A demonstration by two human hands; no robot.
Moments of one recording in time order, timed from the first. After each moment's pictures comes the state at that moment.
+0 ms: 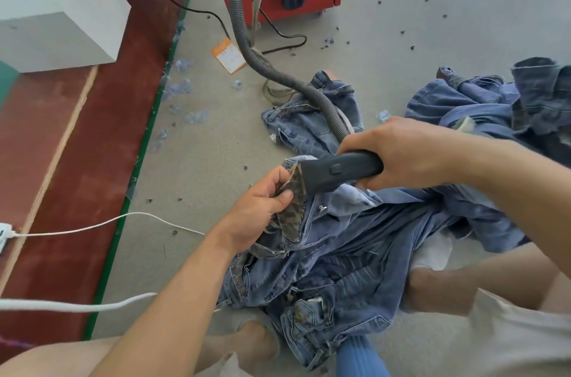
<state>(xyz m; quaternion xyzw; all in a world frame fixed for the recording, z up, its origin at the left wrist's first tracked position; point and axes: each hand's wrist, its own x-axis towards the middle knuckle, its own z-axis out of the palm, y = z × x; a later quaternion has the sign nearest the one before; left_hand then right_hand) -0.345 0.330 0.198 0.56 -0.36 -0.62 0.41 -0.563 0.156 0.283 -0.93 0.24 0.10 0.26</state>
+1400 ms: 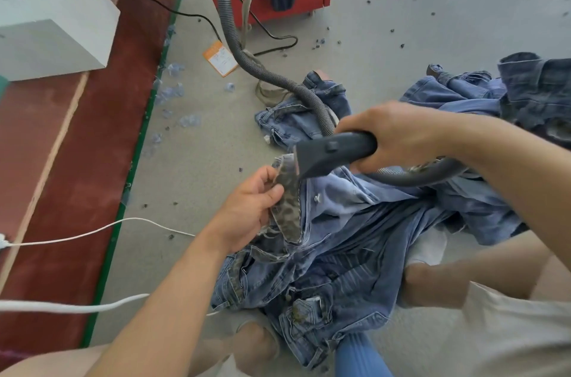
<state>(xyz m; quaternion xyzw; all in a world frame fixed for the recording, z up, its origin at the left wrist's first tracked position) -0.345 0.327 0.206 0.57 -0.28 -0.65 0.43 -0.562 0.135 0.285 -0.91 0.26 0.09 0.30</state>
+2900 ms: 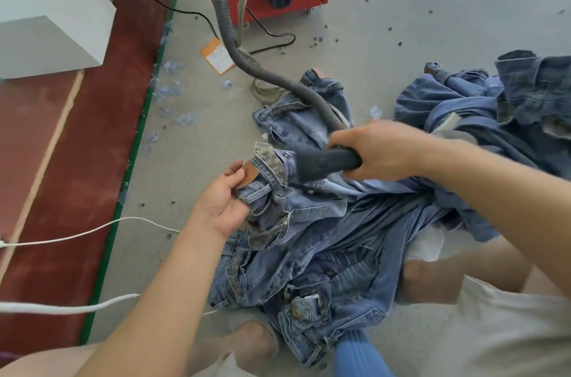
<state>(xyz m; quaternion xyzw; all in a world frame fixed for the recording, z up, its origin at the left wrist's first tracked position) -0.318 0.308 0.186 0.51 0.15 -0.59 0.61 -0.555 0.155 0.260 -0.92 0.29 0.13 0.23</state>
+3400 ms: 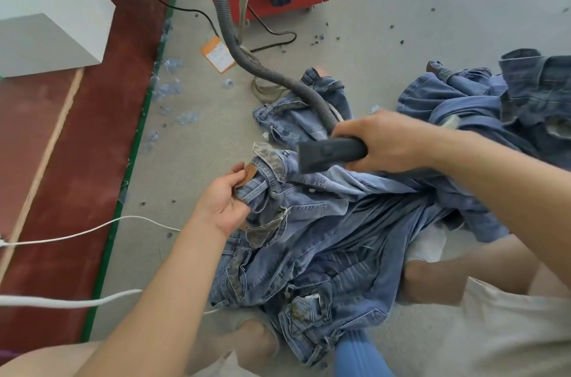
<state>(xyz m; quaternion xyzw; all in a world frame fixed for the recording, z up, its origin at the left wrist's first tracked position) -0.317 0.305 0.183 0.48 0.18 -0.59 0.62 -0.556 0.142 0.259 -0.91 0.30 0.11 0.26</state>
